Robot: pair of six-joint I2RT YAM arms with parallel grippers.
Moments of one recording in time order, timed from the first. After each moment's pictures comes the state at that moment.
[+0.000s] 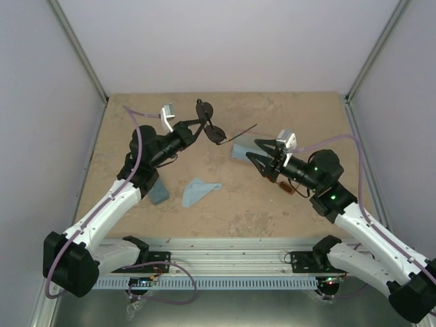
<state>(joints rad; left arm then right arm) -0.43 1.12 0.84 0.31 0.42 -1.02 0.60 0.87 0.71 0.25 -0.41 0.07</state>
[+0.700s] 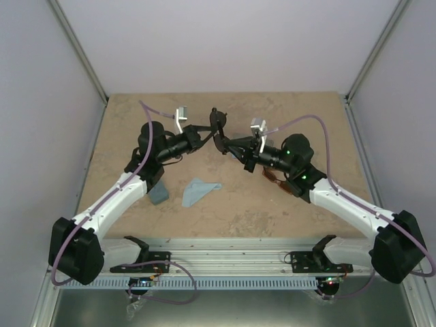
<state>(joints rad) -0.43 1.21 0.85 0.31 0.59 -1.03 0.66 1.21 0.79 0.51 -0.58 0.33</state>
